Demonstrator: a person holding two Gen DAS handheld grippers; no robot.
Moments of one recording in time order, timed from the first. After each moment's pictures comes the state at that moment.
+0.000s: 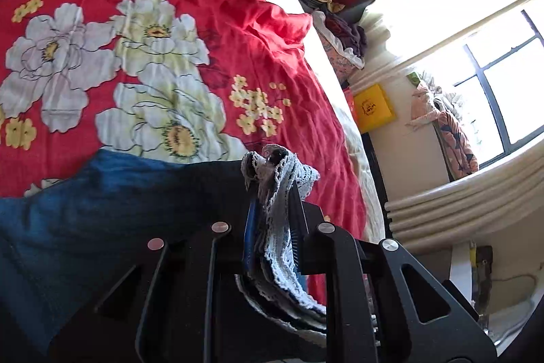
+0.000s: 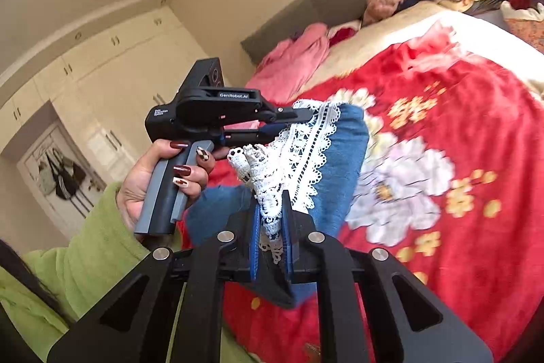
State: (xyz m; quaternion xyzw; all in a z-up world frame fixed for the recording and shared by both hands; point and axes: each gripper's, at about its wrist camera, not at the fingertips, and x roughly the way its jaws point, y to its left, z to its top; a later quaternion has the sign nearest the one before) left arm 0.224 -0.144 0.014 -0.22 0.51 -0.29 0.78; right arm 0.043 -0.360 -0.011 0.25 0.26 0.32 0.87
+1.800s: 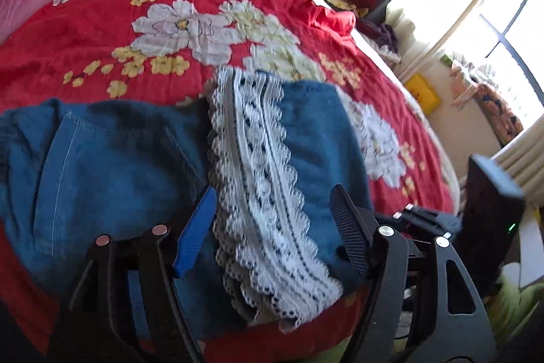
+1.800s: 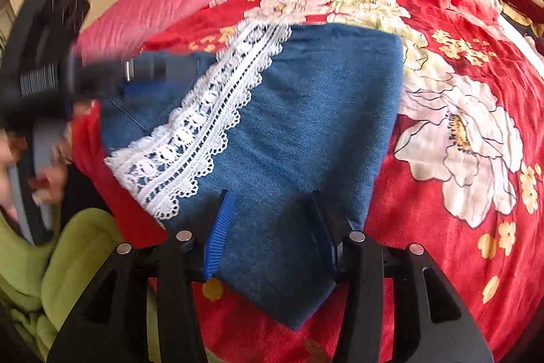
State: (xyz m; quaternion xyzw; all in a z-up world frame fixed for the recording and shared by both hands) left arm 0.102 -0.028 -0.041 -0.09 0.47 -0.20 0.86; right arm 0.083 -0.212 -0.072 0.02 0.45 0.27 0.85
